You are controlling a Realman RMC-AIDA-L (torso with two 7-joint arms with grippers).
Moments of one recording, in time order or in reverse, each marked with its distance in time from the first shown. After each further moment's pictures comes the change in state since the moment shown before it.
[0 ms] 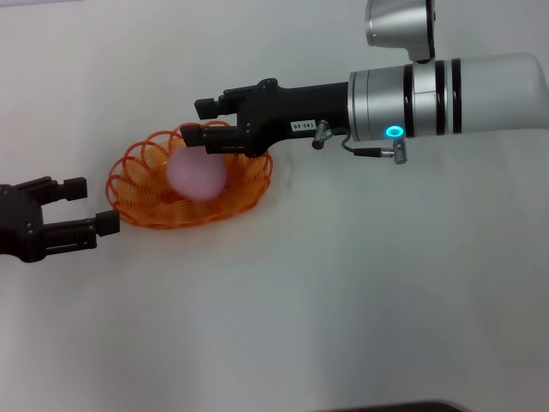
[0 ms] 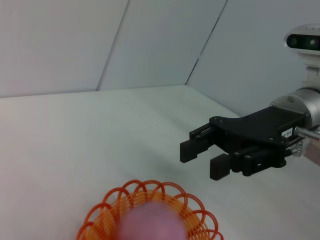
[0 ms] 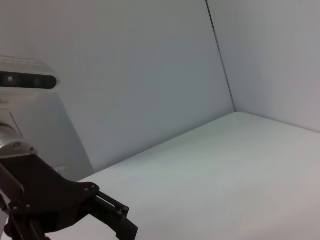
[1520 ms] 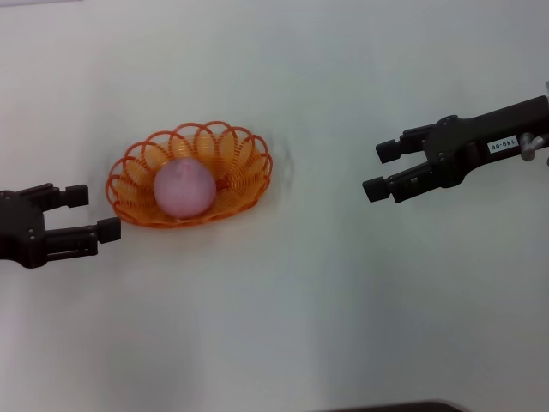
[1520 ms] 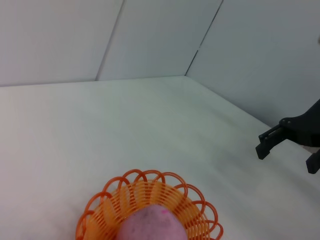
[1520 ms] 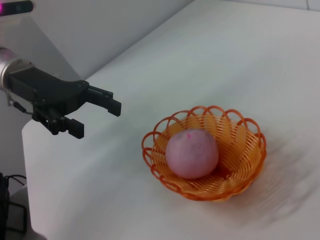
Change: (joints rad) left arm -0.005 0.002 0.002 -0.004 0.026 0.001 -0.001; right arm -0.312 -0.118 0.044 -0.615 -0.386 -0.431 0.560
